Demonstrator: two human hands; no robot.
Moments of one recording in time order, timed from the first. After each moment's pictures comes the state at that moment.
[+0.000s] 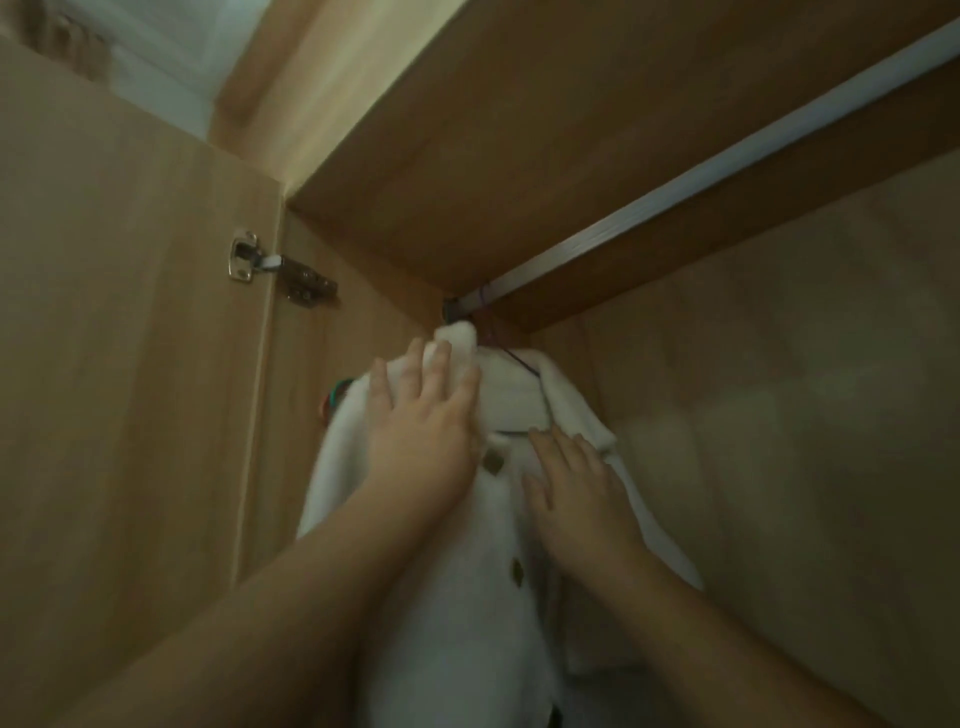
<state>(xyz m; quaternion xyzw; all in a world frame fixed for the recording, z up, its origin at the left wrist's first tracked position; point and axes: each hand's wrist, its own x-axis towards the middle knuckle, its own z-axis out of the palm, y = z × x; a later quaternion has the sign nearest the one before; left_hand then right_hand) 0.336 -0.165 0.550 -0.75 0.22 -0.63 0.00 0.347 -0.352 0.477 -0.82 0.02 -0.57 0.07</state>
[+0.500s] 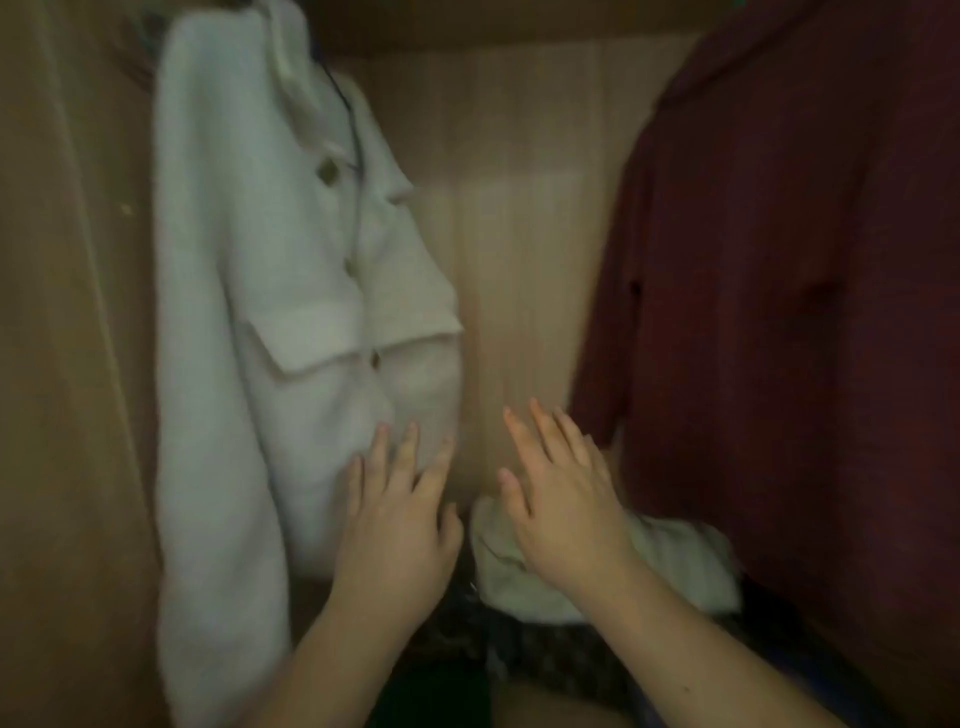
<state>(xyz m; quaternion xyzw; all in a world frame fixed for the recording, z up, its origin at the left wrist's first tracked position) 0.227 -0.118 0.187 -0.75 0.53 -0.33 -0.23 0.077 -0.227 0.196 -0.85 0.31 -0.43 -0.06</state>
